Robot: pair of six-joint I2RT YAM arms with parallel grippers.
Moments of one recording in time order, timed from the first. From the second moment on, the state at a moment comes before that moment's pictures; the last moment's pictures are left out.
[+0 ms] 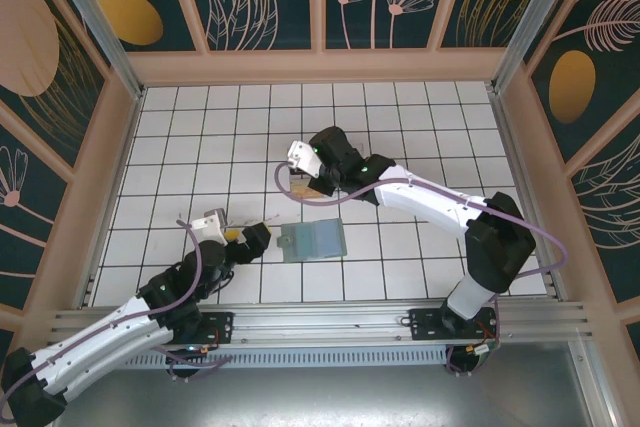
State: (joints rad) left arm -0.89 0.38 0.16 -0.21 -0.40 -0.95; right arm 0.87 1.64 1.26 -0.38 0.16 -0.54
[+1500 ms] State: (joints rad) left arm -0.89 0.36 0.14 -0.31 -0.47 -0.99; right arm 0.87 1.87 1.35 -0.31 0.31 -0.92
